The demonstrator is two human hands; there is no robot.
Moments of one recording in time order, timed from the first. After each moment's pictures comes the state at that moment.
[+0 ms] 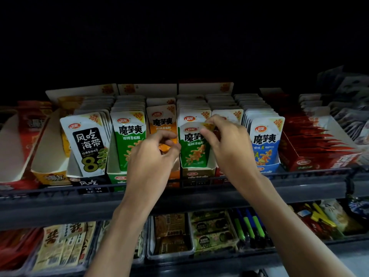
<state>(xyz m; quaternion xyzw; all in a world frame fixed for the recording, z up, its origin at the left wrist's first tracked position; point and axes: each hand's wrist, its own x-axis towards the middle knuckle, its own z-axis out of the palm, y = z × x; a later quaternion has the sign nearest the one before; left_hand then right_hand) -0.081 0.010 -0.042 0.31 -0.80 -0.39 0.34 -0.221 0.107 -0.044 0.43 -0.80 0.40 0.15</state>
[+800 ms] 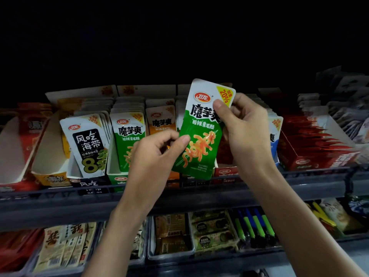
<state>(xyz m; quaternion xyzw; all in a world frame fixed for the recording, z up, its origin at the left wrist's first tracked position) -0.071 0.024 -0.025 0.16 -0.76 -0.52 0.35 -0.197 0.120 0.002 0.32 -0.57 0.75 -0.08</state>
